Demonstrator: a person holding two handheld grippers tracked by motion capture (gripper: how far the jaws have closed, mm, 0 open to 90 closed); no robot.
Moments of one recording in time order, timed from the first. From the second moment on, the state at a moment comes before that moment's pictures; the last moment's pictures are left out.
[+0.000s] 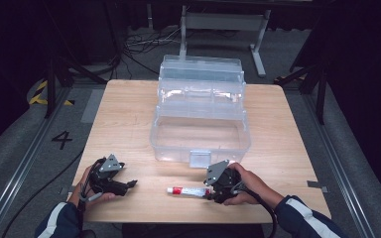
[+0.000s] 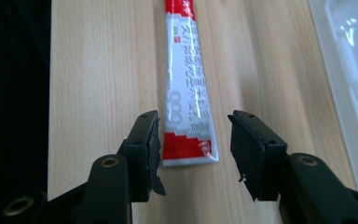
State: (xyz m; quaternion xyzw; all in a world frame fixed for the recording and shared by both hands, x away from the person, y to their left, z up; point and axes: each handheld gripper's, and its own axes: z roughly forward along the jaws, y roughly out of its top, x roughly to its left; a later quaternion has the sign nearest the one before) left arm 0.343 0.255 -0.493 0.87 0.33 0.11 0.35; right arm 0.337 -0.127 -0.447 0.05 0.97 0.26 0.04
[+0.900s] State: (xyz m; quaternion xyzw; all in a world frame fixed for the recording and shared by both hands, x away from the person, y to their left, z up) left arm 0.343 0.255 -0.494 0.87 0.33 0.11 0.35; right arm 0.344 -0.070 -0.456 0.02 0.98 0.18 0.00
